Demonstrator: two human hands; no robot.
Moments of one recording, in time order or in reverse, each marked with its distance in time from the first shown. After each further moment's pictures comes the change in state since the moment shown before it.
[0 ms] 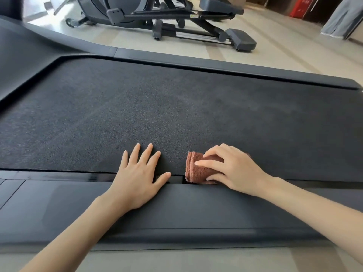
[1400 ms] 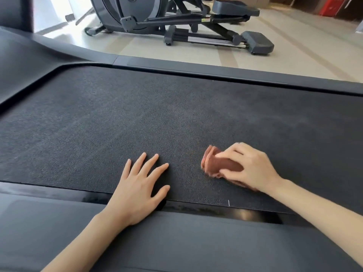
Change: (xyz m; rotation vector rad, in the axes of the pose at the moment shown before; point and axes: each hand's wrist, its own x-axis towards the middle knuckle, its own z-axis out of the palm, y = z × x) left_hand 0.037 0.066 0.008 -0.119 0.094 -0.007; right_hand -0.023 0.128 0.015 0.143 0.198 0.192
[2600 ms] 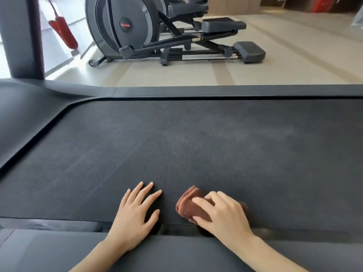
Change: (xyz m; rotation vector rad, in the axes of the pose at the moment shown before) left_hand -0.002 0.002 -0.012 -0.047 0.011 0.017; right_hand -0.032 -0.080 -0.002 -0.027 -0.034 0.091
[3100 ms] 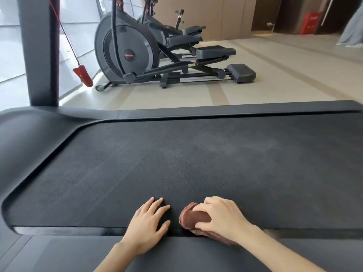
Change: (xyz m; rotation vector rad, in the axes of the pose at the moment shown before) left_hand -0.004 0.040 0.001 0.109 -0.145 0.013; right_hand 0.000 0.014 -0.050 0.073 -0.368 0.088
